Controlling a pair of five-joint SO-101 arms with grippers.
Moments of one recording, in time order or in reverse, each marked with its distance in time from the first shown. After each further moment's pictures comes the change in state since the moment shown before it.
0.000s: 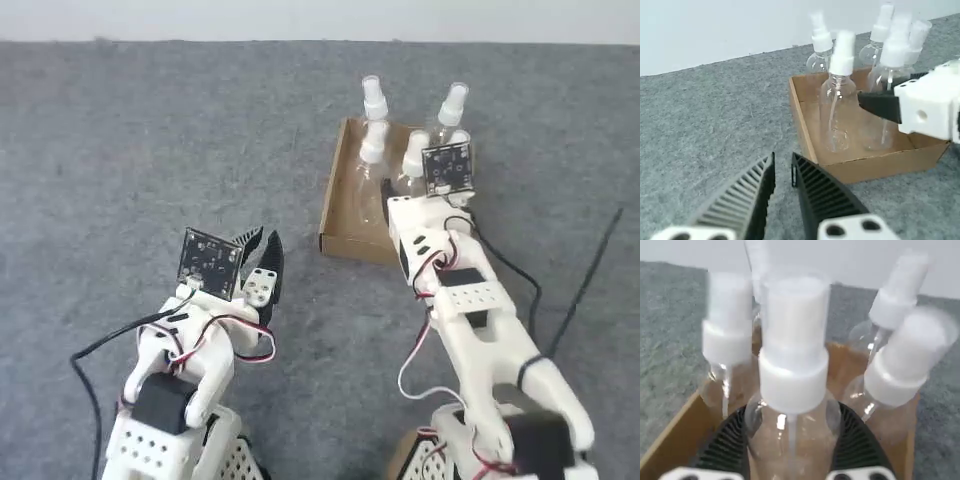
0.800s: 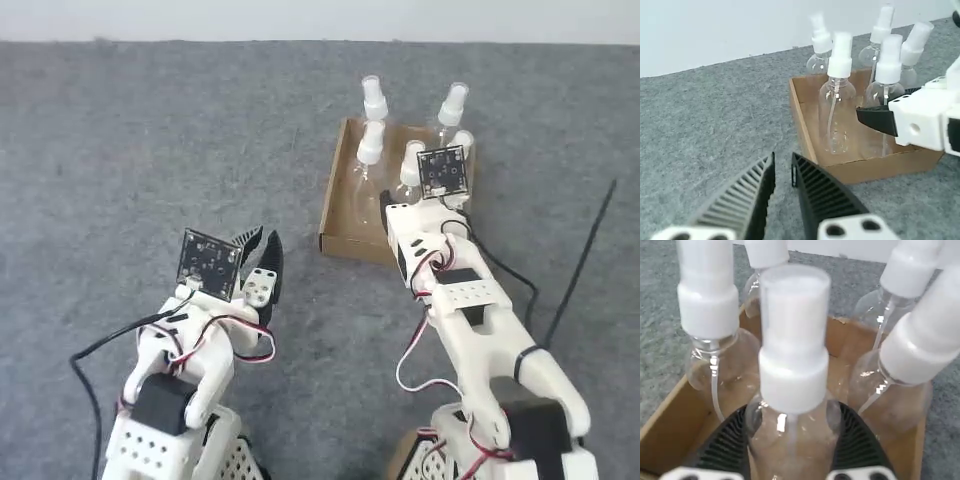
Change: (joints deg) left arm 0.0 -0.3 0.0 0.0 0.0; right arm -0.1 3.7 0.0 0.5 0.0
